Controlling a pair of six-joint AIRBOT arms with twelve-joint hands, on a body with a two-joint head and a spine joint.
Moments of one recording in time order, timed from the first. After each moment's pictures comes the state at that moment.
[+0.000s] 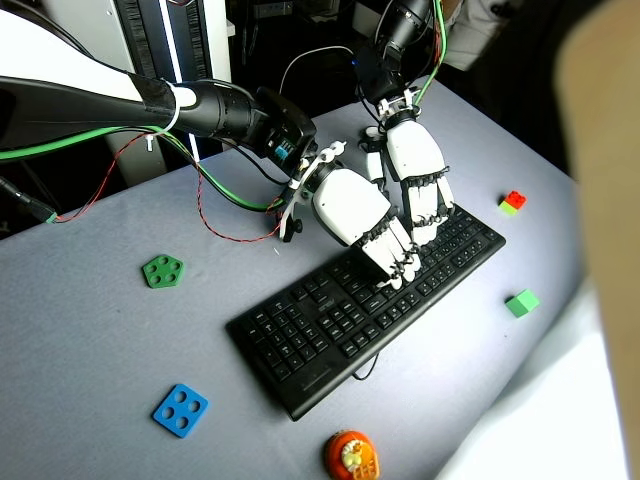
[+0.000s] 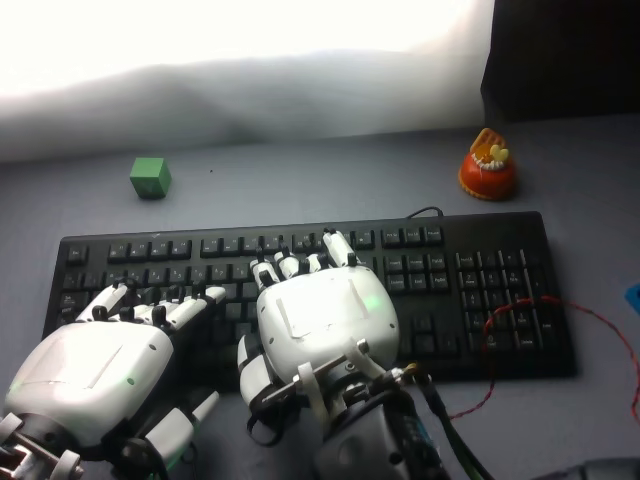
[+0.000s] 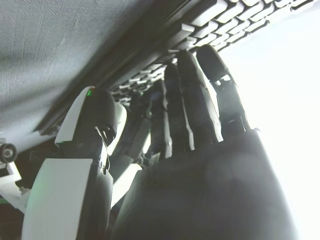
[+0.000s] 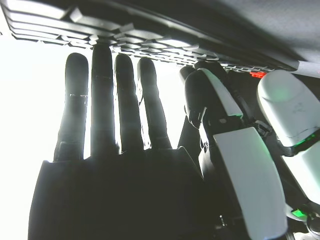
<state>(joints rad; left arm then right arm) 1.00 -1.07 0.74 -0.74 -1.20 1.41 -0.50 -1.76 1.01 1.21 1.28 -2.14</state>
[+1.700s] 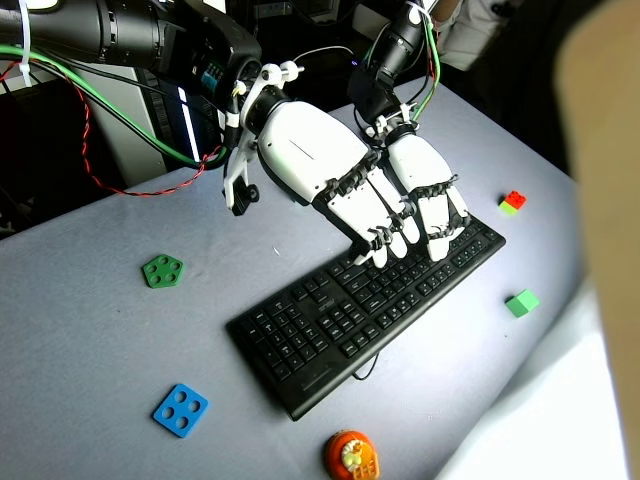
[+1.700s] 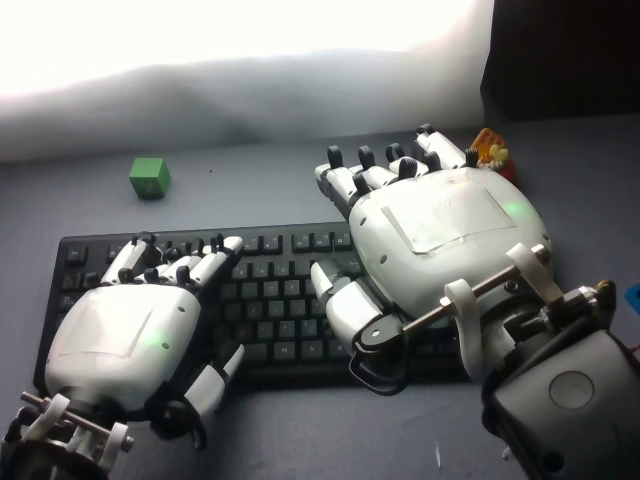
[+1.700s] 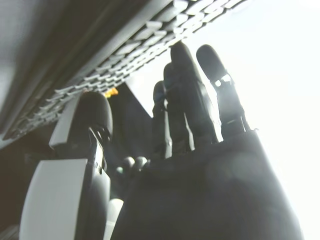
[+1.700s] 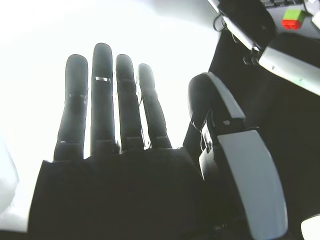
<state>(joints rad) 0.94 -1.22 0.87 -0.71 -1.37 1.44 -0.36 -1.34 0.56 1.26 1.28 -2.26</state>
